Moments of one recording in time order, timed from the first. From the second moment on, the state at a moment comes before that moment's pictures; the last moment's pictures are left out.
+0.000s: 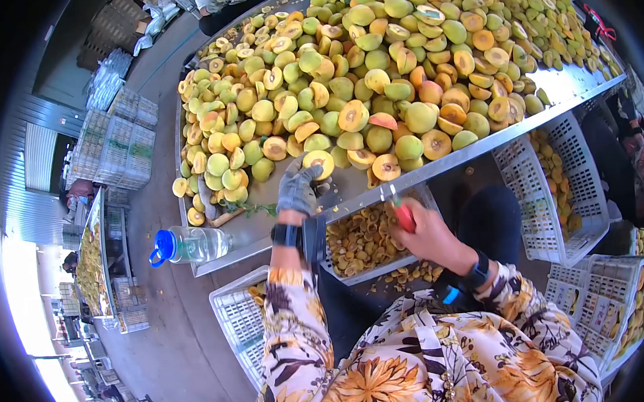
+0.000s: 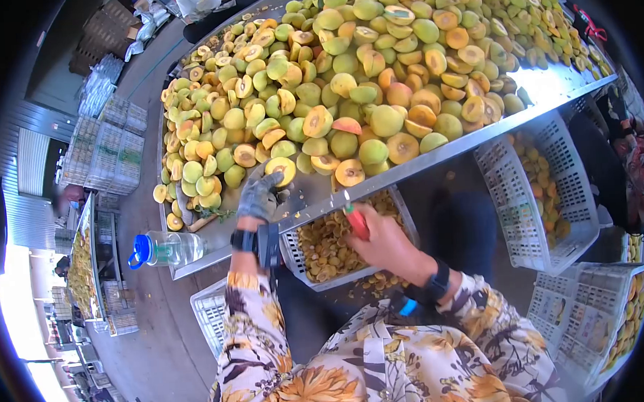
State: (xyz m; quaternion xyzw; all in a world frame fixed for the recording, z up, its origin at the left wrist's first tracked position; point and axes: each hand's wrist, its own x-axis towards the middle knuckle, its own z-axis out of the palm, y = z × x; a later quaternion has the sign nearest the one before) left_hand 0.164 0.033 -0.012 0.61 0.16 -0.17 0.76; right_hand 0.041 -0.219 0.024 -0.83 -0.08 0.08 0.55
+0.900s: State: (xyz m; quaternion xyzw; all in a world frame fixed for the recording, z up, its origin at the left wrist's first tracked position) left_hand 0.046 -0.041 0.000 0.58 0.14 0.08 0.79; right_hand 0.029 -0.182 0.010 -0.82 -0.19 0.09 0.53
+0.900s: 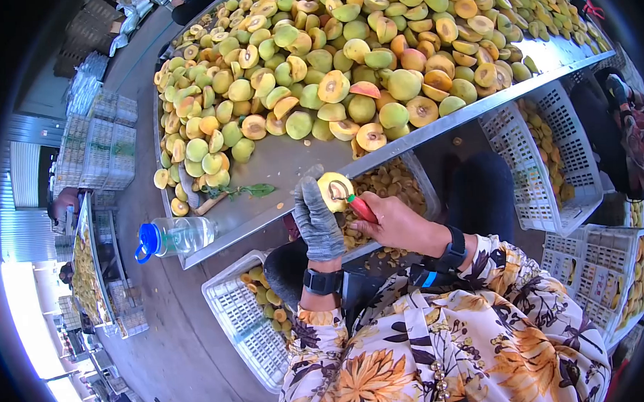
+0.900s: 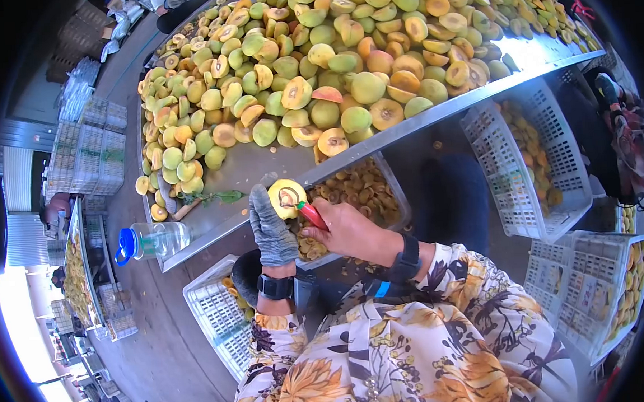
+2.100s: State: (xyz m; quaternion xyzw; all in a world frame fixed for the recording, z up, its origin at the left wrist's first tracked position) left_hand 0.061 -0.024 0.002 0.58 0.15 -0.11 0.79; right_hand 0.020 -0.180 -0.003 -0.75 -0.25 0.21 0.57
